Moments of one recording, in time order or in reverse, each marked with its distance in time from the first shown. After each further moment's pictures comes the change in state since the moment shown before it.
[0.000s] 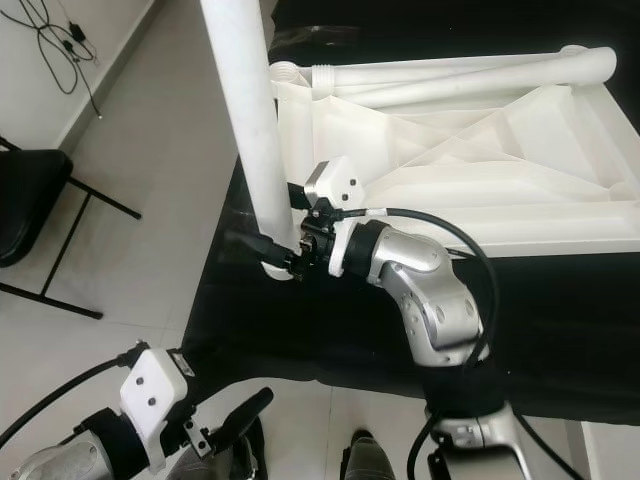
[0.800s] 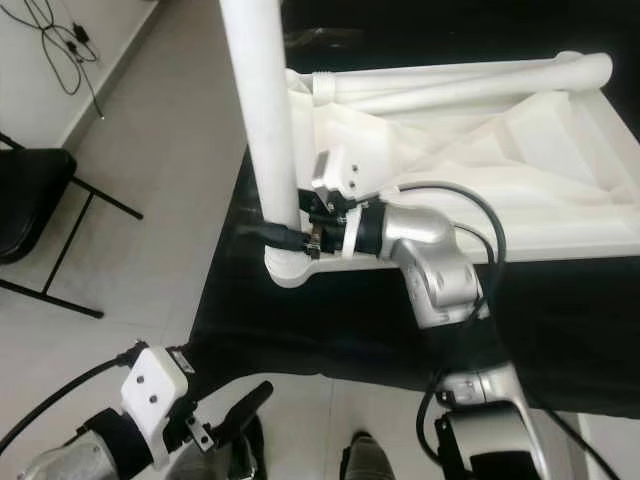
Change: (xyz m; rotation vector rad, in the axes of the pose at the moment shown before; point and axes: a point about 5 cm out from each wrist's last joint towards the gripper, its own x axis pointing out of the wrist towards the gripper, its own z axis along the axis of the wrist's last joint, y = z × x) left arm -0.001 0.003 -0.004 0.001 -0.007 0.087; right arm -0.003 0.005 -0.015 0.026 -0.037 -0.107
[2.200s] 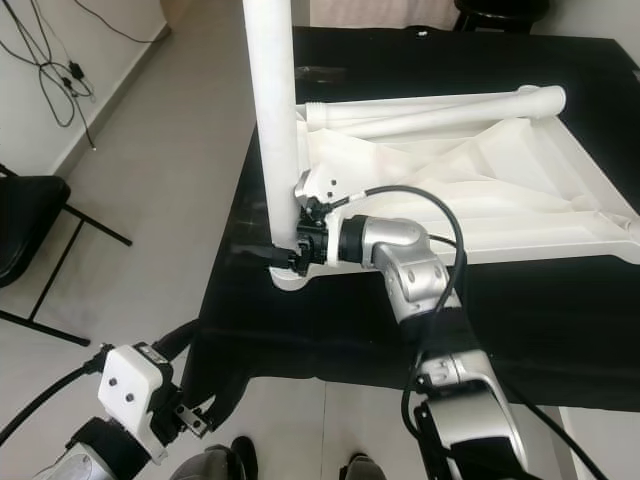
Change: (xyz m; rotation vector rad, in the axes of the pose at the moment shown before) left arm -0.002 0.000 0.006 -0.096 -0.146 0.164; right arm 0.023 -0.025 -0.019 0.114 0.085 0.225
